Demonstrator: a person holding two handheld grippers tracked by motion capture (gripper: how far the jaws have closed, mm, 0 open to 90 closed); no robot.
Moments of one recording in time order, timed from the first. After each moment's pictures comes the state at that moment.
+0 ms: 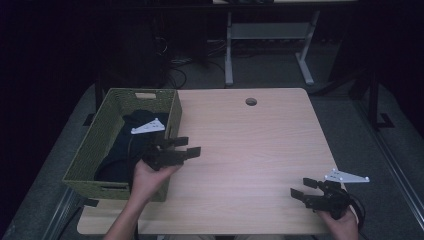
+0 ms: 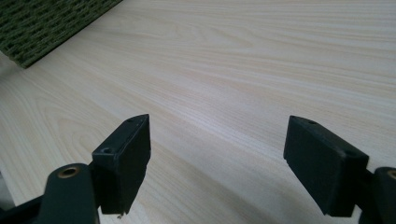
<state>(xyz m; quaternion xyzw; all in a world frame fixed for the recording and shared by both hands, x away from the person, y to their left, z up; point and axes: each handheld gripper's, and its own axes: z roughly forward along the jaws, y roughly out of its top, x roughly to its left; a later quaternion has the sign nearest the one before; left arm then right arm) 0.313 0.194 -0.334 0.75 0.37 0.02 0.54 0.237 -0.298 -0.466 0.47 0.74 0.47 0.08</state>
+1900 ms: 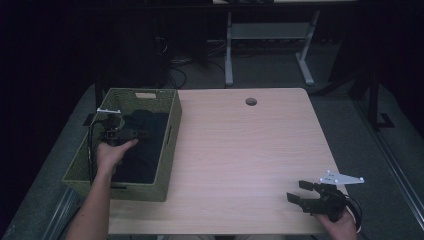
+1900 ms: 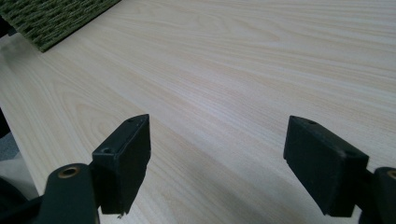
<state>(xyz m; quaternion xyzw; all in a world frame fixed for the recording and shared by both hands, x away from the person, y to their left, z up) 0.415 0.339 -0.402 0.68 0.62 0.01 0.38 0.233 -0.288 -0.465 0.44 0.76 0.47 0.07</state>
